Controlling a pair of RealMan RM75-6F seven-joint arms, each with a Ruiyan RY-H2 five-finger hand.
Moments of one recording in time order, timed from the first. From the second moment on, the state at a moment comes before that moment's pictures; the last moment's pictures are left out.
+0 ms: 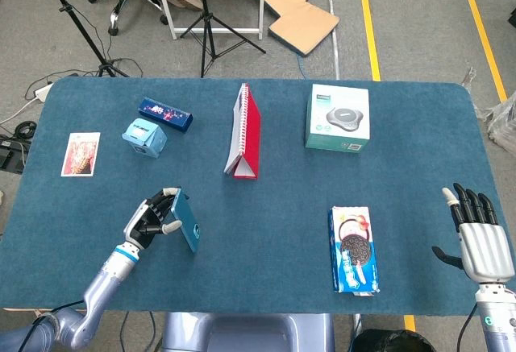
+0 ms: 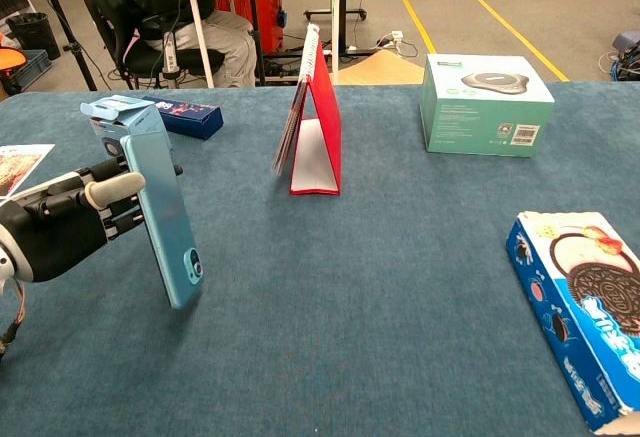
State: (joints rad) left arm -0.46 -1.66 -0.06 -1.25 1.50 1.07 -1.61; right arm 0.10 -1.11 0.10 -1.68 -1.44 1.46 -0.18
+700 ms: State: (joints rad) left arm -0.40 -1.64 0.00 -1.16 1.60 1.28 -1.49; right arm 0.10 -1.10 0.10 -1.68 -1.44 1.47 -0.17
